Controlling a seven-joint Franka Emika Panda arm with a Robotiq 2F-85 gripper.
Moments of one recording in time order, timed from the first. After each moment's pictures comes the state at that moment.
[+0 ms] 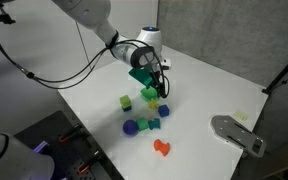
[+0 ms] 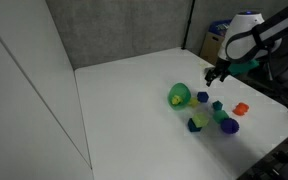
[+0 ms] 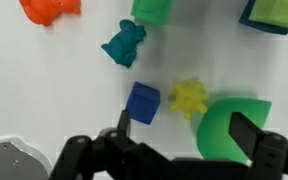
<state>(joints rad) 0.05 0.45 -0.15 -2.07 -0.02 2.55 0.05</state>
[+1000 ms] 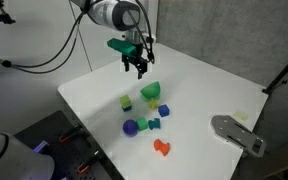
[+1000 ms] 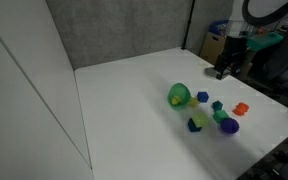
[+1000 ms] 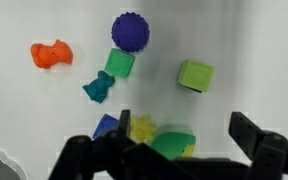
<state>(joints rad) 0.05 0.15 -0.03 -2.10 -0.03 2.11 0.05</state>
